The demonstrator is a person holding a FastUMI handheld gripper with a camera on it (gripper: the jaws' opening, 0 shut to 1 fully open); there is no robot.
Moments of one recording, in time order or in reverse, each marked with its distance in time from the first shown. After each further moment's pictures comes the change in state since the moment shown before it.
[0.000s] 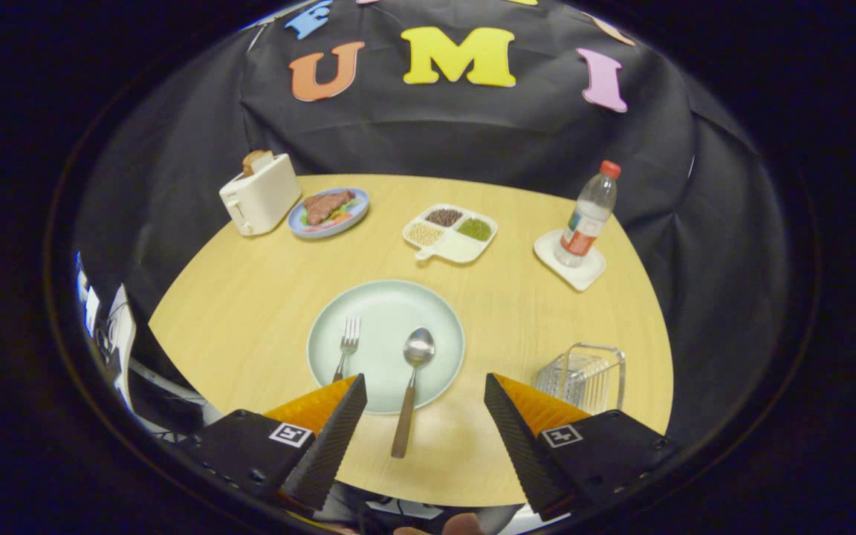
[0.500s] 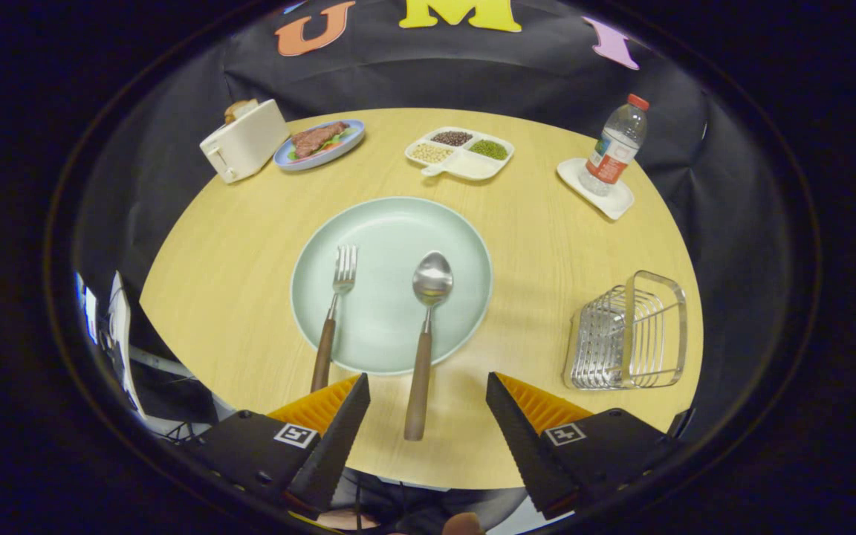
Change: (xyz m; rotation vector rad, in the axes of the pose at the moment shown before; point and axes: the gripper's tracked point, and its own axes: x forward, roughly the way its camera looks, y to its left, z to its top) arm 0.041 0.010 -0.055 0.009 0.195 -0.005
